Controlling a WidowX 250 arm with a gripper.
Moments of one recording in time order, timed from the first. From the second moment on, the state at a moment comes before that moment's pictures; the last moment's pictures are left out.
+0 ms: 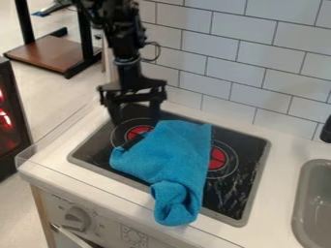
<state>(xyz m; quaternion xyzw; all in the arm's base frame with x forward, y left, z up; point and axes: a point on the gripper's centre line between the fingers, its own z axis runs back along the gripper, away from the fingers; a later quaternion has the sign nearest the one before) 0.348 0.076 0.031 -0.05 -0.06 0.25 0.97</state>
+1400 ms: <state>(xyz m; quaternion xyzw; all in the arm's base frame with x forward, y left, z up) 0.344 0.076 -0.003 -0.01 -0.02 0.22 0.98</state>
